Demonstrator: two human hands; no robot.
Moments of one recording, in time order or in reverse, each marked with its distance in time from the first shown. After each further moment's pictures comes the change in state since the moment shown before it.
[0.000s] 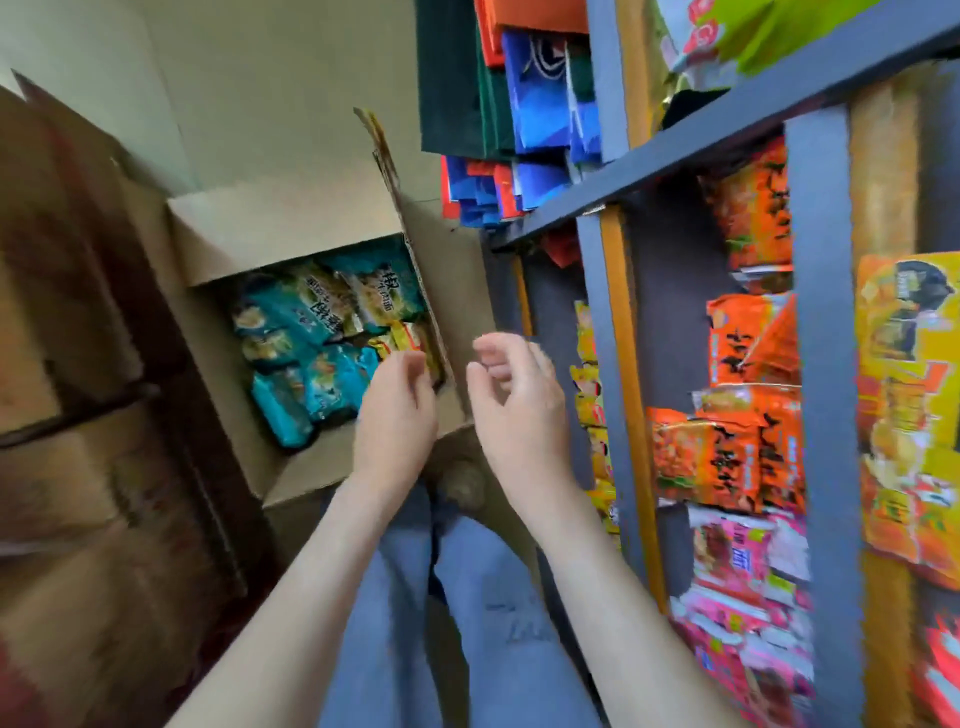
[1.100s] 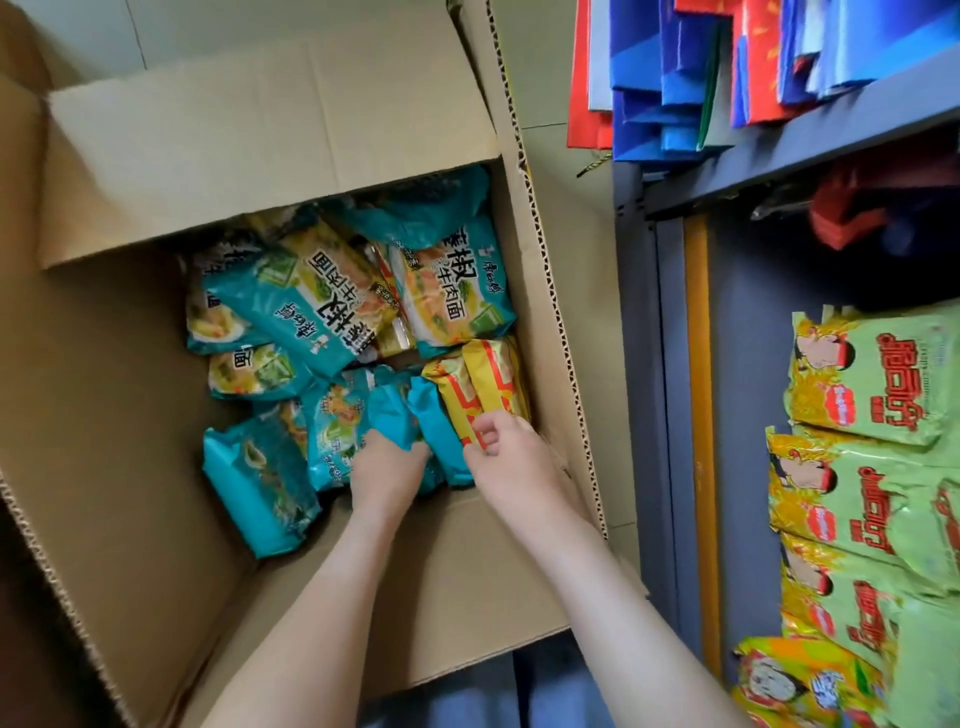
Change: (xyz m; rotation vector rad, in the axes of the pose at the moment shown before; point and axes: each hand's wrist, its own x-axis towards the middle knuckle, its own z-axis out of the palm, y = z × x) left_hand 0.209 -0.303 0.178 0.159 -0.133 -0.629; right_hand 0.139 0.206 0.274 -0.142 -0.569 0.364
